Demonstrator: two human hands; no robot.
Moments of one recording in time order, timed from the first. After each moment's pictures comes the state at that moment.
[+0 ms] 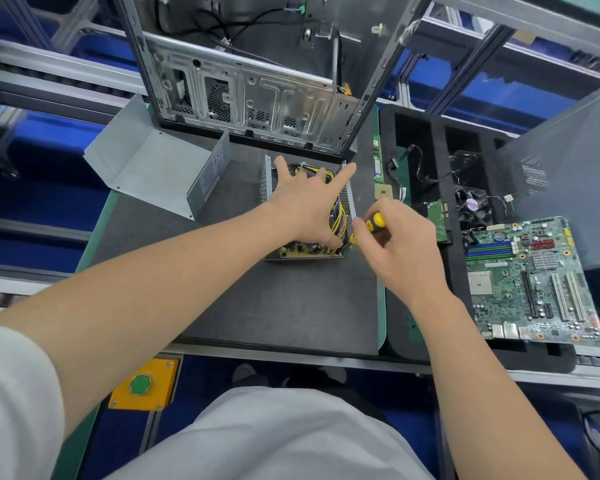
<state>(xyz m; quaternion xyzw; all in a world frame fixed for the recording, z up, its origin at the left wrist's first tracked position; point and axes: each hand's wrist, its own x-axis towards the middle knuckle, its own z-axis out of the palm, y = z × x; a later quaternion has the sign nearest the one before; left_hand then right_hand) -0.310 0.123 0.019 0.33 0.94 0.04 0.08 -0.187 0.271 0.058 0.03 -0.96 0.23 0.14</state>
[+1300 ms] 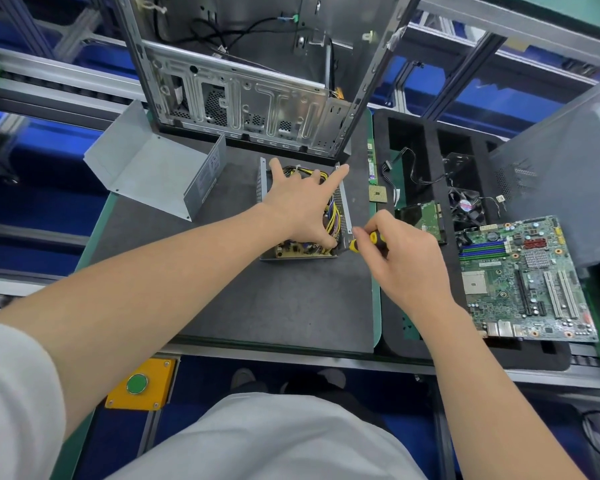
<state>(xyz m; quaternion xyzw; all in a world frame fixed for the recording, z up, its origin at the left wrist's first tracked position) -0.311 0.122 0.018 0.33 0.94 0.02 0.09 -0.166 0.279 0.063 0.08 -0.97 0.14 0.17</state>
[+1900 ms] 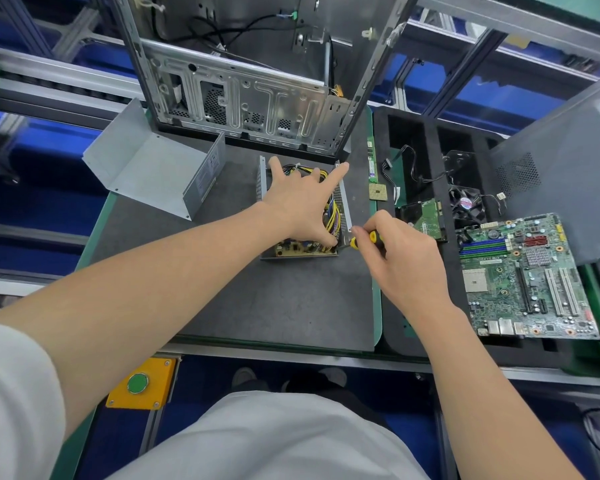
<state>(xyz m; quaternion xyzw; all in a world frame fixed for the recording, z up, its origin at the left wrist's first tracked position) -0.312 0.123 0.016 0.33 0.94 0.02 0.09 -0.165 0.279 0.056 0.08 -0.97 0.12 0.19</state>
